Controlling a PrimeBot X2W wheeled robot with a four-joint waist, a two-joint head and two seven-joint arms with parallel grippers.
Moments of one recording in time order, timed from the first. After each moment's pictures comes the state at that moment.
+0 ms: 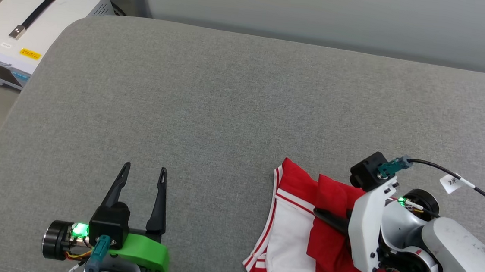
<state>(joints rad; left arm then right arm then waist) -0.01 0.09 -0.12 0.08 -0.03 0.04 -0.26 -0.44 -0.50 0.73 0.06 0.89 0.13 0.58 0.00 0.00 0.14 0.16</state>
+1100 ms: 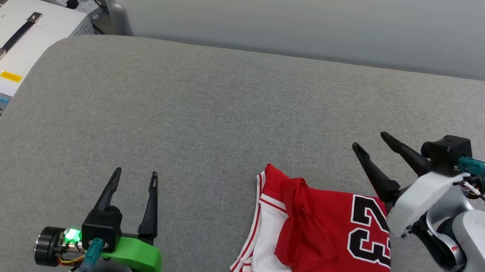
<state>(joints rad) 0.00 0.10 -0.09 0.09 -0.03 0.04 -0.26 -0.43 -0.49 0.57 0.18 0.67 0.13 0.02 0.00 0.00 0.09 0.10</state>
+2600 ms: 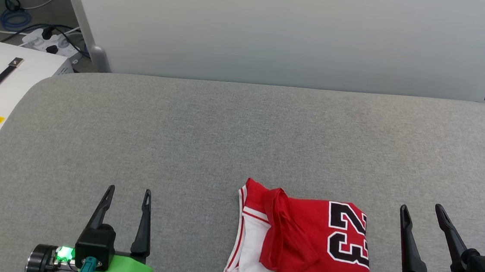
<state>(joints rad) 0.09 0.12 -0.09 0.06 -0.02 0.04 -0.26 0.13 -0.11 0.00 -0.04 0.16 0.13 -0.25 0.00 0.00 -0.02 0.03</state>
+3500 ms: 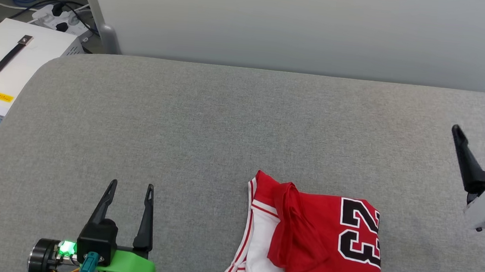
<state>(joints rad) 0.07 0.12 -0.09 0.06 -0.02 0.04 -0.26 -0.21 -0.42 0.02 -0.02 0.47 0.13 0.14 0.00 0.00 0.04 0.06</state>
